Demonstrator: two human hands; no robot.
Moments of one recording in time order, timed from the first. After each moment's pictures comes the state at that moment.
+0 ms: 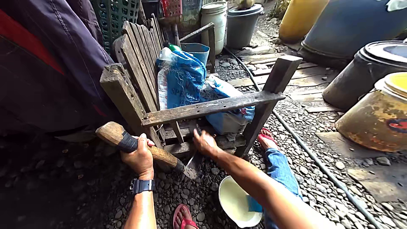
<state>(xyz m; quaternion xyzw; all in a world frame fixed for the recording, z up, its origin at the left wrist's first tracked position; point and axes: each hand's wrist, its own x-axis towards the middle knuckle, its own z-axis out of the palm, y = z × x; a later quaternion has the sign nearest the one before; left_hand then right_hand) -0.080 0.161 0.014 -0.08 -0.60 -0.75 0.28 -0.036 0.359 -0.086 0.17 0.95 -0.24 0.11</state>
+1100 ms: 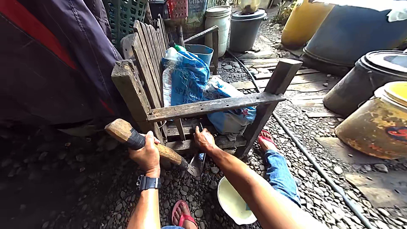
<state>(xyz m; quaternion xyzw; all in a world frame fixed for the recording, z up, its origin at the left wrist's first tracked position) -0.063 0.162 0.016 -0.06 -0.60 -0.75 0.29 -0.052 0.348 -0.081 0.26 0.93 -0.24 0.12</state>
